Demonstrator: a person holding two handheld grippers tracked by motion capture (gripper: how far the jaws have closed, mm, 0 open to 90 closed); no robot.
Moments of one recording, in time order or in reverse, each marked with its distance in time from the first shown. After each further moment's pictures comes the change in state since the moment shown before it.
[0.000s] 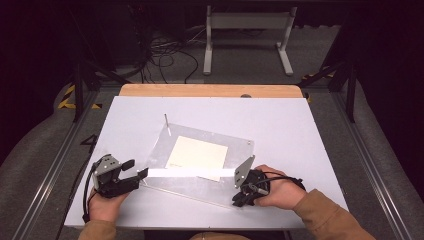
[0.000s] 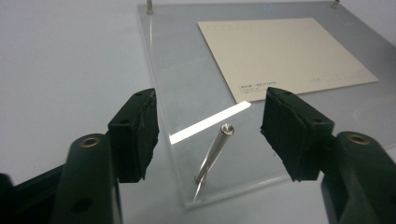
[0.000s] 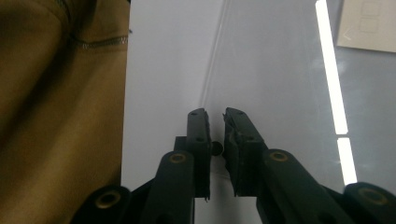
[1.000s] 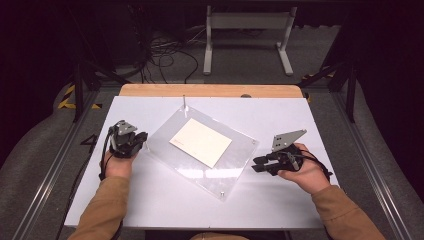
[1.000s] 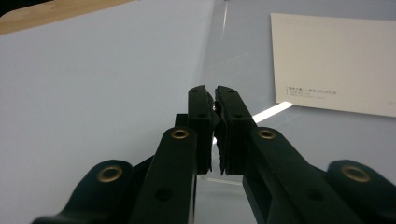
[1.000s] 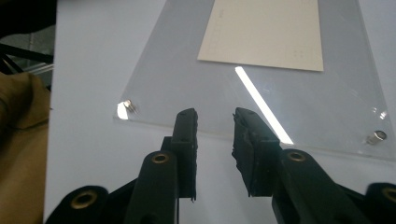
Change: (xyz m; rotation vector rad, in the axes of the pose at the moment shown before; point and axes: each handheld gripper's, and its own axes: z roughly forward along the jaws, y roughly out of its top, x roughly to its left) left arm 0.040 0.073 0.075 0.064 0.188 0.079; right arm -0.040 -0.058 -0.074 -0.358 -0.270 0.211
